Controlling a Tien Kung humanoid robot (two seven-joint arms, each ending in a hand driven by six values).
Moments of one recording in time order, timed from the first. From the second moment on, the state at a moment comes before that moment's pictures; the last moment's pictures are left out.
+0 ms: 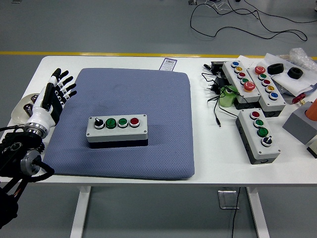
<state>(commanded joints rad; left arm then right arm) -0.35 0.30 -1.19 -1.22 0.76 0.22 -0.04 0.09 -0.03 1.62 0.18 -1.57 -0.20 -0.28</state>
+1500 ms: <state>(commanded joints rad) -0.35 0.30 -1.23 -1.22 0.77 0.22 -0.04 0.10 -0.03 1.62 0.18 -1.57 -0.19 -0.28</state>
